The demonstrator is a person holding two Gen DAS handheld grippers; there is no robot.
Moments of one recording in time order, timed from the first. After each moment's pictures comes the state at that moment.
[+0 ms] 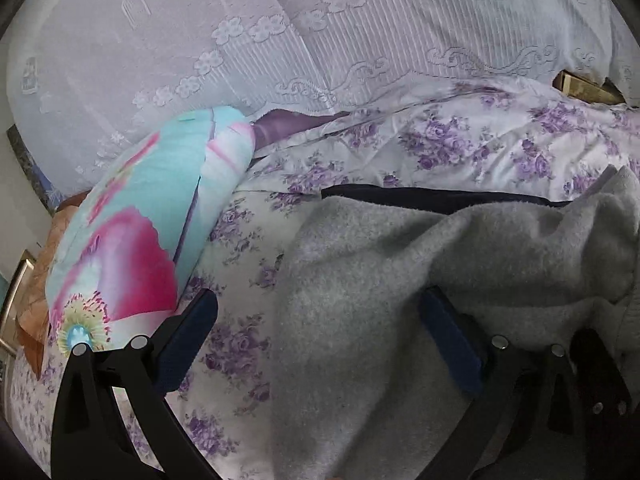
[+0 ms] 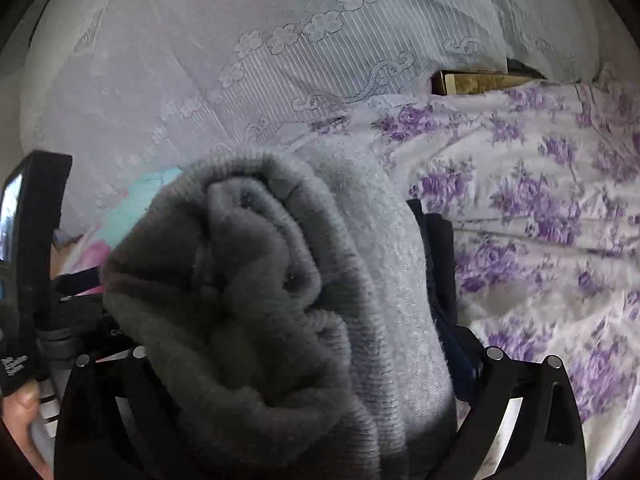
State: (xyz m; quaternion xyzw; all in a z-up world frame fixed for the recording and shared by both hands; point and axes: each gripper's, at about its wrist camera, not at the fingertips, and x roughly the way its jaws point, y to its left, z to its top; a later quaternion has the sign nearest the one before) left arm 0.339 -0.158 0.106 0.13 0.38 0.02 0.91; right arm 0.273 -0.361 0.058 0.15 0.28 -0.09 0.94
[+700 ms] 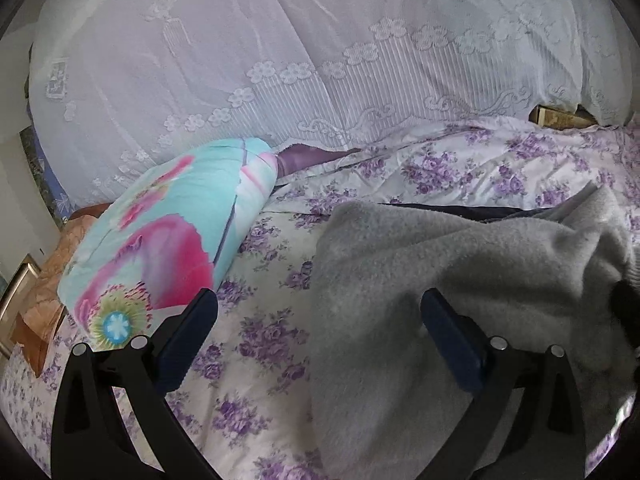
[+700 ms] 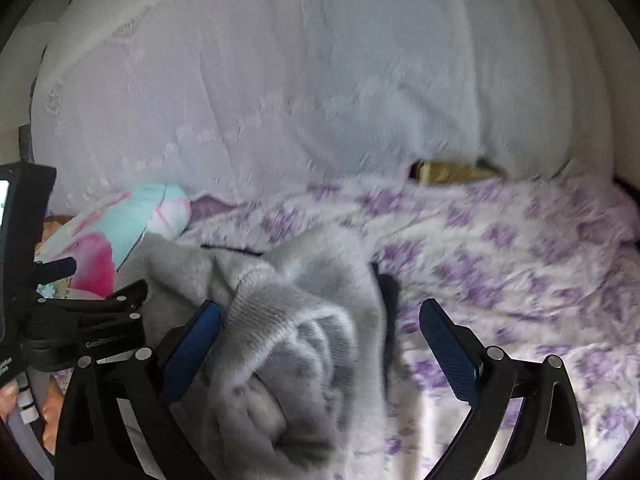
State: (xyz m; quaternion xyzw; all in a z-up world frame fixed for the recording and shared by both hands) left arm 0.276 -0.134 0.137 0.12 0.32 0.01 0.94; right arm 0.210 -0.322 0.105 0.02 0.21 -0.15 0.97
